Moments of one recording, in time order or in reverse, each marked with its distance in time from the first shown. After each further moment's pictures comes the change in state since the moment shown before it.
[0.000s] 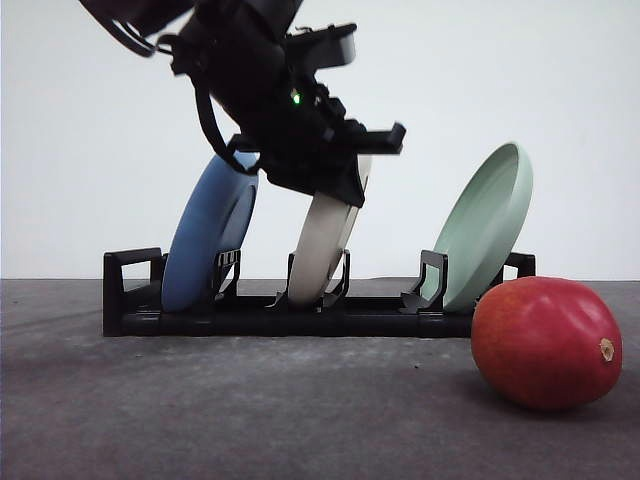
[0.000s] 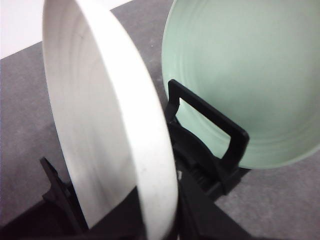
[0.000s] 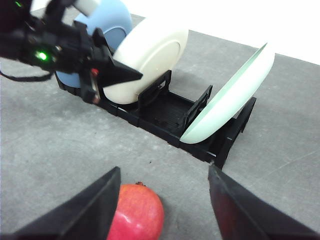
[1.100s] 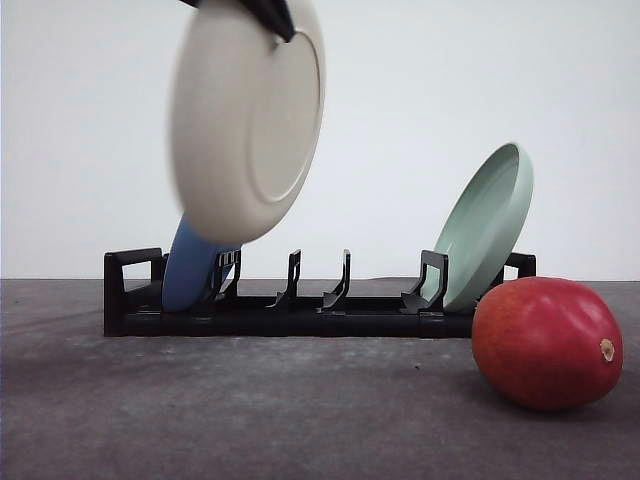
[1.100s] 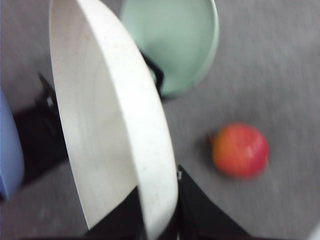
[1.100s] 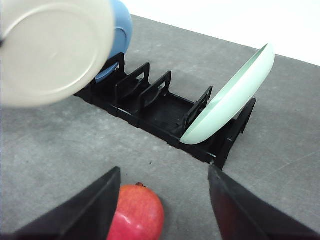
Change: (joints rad) left_arx -0.170 -0.547 0.000 -0.744 0.015 -0.240; right_arx 0.000 0.000 0.000 0.003 0.000 0.000
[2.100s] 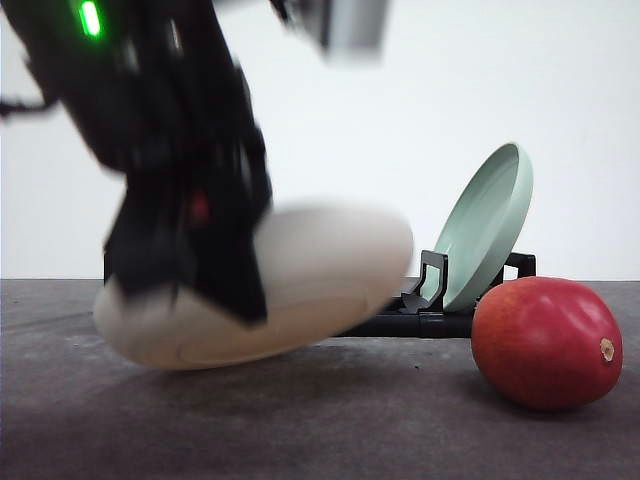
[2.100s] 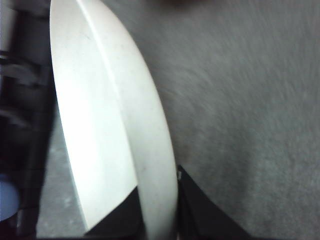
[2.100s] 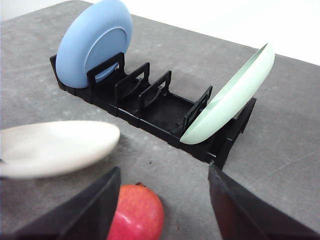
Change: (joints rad) left_arx -0.287 0.238 -0.284 0.144 -0.345 0.572; right_arx 0.000 0.000 0.000 -0.001 0.000 0.000
